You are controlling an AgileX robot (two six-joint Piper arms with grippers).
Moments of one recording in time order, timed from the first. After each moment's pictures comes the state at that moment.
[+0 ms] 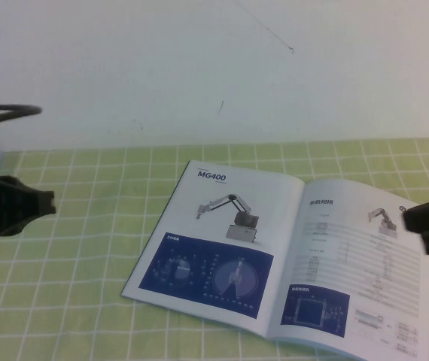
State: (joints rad) right arm 0.12 1.27 -0.79 0.77 0.61 -0.90; left arm -0.04 1.11 -0.84 -0.60 0.62 0.36
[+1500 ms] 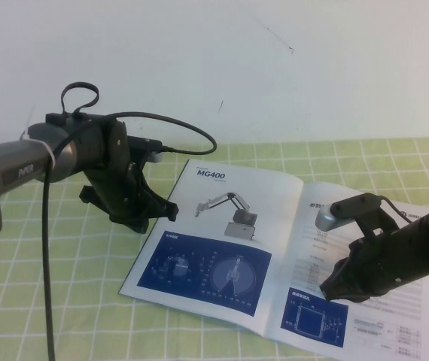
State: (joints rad) right arm 0.34 1.91 -0.90 0.90 0.47 -0.97; left arm -0.34 2.13 -1.55 -0.07 0.77 -0.01
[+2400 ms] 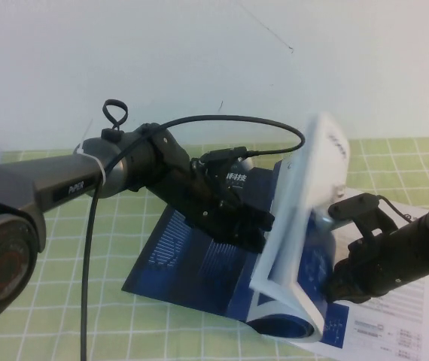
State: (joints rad) right arm 0.34 1.89 -0.91 0.89 0.47 -0.97; left arm -0.50 2.14 -1.55 -0.82 0.85 0.48
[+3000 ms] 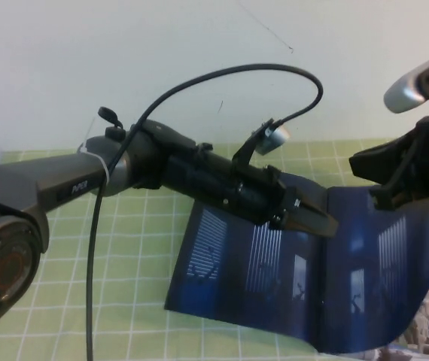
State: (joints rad) right arm 0.32 1.34 -0.97 0.77 0.51 -0.89; left arm -0.51 2.14 -1.57 -1.36 1.19 0.98
